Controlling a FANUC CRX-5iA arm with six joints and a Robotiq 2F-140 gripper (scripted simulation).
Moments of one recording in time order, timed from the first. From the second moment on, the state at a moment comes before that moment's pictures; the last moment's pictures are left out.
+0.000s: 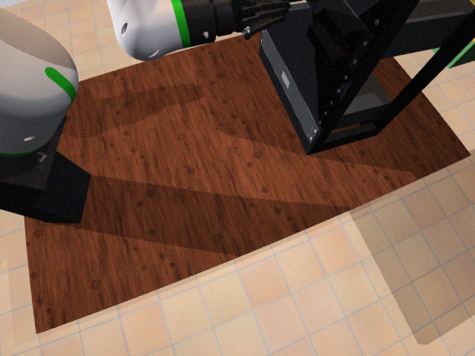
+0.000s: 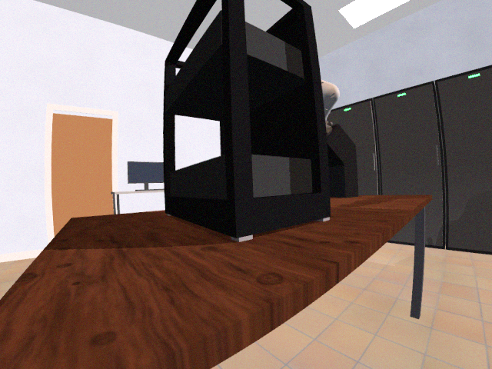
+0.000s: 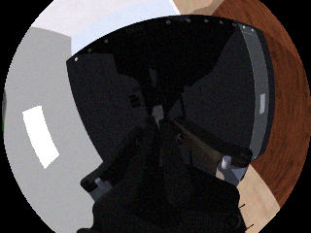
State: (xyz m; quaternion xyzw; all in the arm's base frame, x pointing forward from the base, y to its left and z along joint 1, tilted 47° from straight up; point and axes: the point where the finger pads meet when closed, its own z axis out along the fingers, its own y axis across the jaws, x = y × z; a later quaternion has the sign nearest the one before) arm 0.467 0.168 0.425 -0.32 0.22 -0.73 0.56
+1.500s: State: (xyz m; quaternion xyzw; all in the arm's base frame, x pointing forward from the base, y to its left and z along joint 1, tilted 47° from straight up) arm 0.468 0.168 0.426 -0.32 0.22 -0.73 0.56
